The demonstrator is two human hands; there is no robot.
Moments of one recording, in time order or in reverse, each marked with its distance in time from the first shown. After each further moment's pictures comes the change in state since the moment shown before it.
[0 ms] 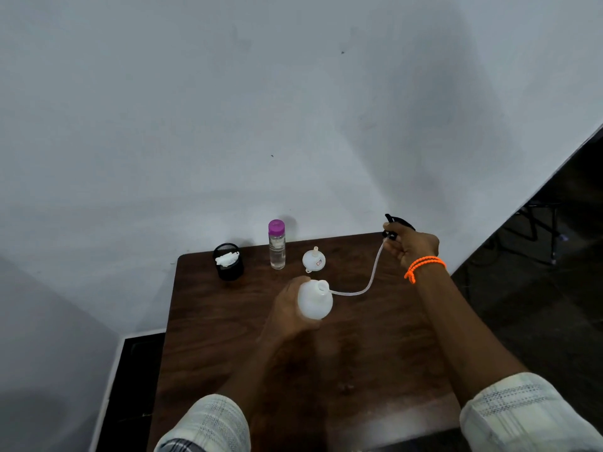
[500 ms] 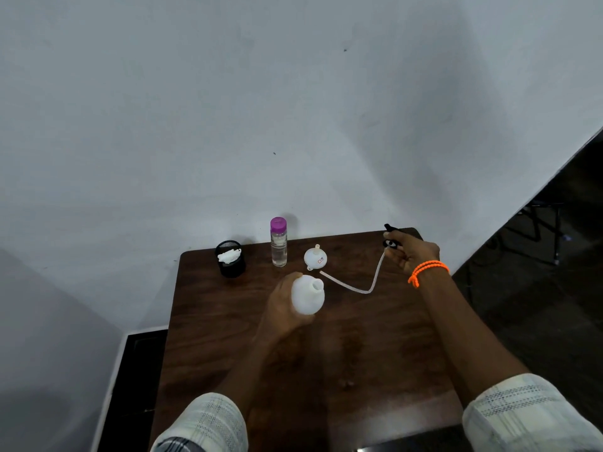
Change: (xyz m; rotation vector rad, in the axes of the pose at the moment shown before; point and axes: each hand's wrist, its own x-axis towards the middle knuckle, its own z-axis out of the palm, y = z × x) left_hand -0.007 -0.008 -0.008 0.012 0.038 -0.034; right_hand -0.008 0.007 -0.012 -0.108 -0.004 0.102
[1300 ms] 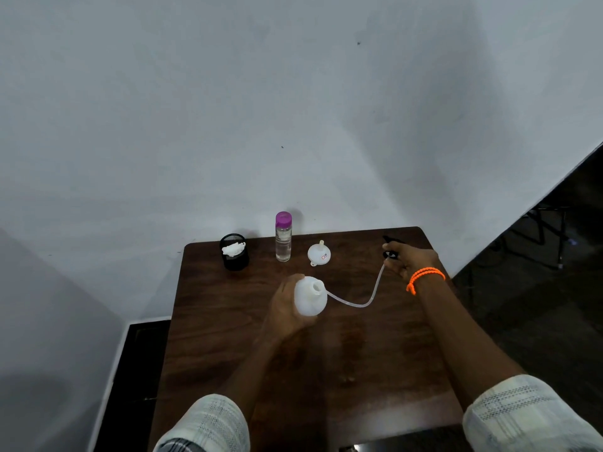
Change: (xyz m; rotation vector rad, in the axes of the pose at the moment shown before) left_hand -0.012 -0.009 0.008 -0.005 0.039 -0.033; right_hand 0.011 0.027 0.000 -0.084 0.022 0.019
